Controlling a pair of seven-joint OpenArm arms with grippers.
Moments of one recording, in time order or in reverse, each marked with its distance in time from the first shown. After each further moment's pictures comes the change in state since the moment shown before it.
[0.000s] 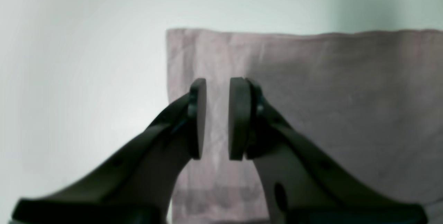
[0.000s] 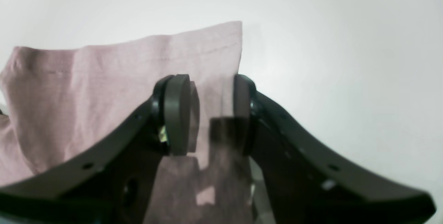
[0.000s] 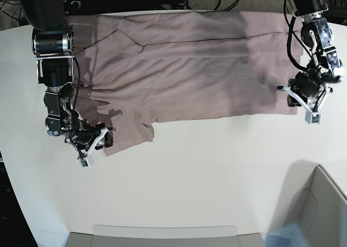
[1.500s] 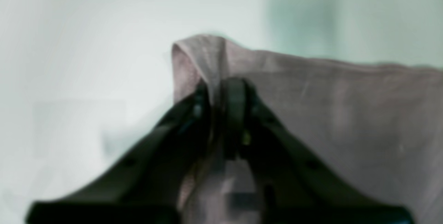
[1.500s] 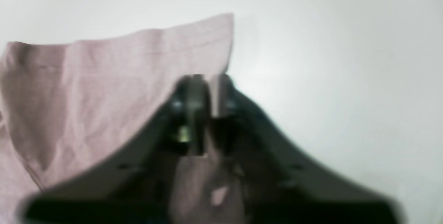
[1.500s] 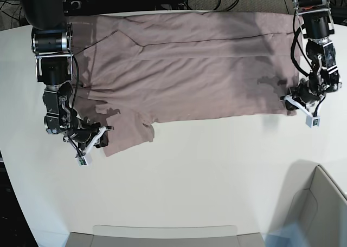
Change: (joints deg) left arm -10.3 -5.8 8.4 -29.2 -8.0 -0.9 -12.4; right arm -0.4 0.5 0.0 0.2 -0.2 -0.1 0.4
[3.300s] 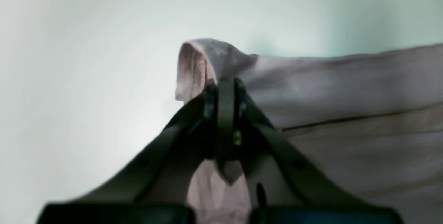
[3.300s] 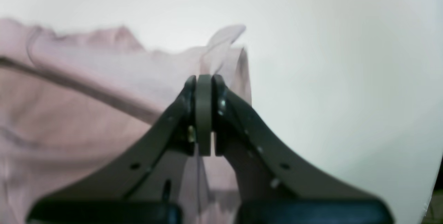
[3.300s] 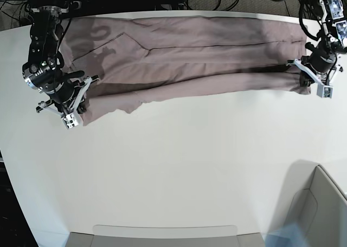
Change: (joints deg) left arm 27.5 1.4 -14.4 37.9 0.8 0.0 3.3; right arm -34.6 1.1 17.0 70.9 -1.8 0.0 -34.4
